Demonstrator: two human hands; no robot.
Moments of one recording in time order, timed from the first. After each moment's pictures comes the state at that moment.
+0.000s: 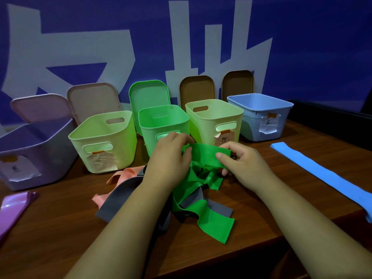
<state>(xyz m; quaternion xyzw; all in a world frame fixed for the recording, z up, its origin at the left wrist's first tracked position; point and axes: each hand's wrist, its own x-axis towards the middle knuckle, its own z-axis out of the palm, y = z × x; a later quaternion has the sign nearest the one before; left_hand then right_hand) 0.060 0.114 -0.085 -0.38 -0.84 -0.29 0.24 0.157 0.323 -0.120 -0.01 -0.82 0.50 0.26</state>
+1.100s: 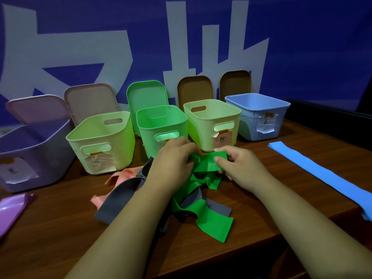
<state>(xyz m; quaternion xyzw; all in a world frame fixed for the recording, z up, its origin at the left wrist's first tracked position) 0.062 0.119 -0.090 -0.44 -0.83 -0.24 0.23 0.157 0.320 -0.123 -0.04 -0.83 0.51 0.23</state>
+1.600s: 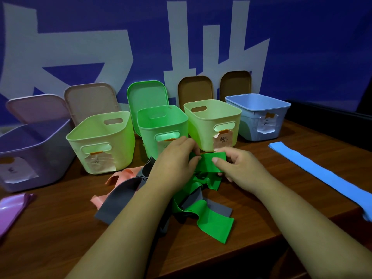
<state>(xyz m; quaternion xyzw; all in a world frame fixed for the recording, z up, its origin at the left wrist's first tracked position) 0.067 0.121 -0.088 -0.44 -0.83 -0.28 0.20 0.163 0.316 -0.119 -0.02 -0.84 0.49 0.22</state>
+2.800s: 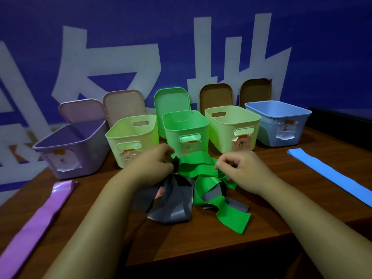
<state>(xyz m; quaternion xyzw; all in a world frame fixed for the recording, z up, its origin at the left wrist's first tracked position) 0.055 0.015 -0.051 -0.28 -0.93 -0.24 0.00 0.167 0.282 -0.096 0.04 -0.91 0.36 0.21</state>
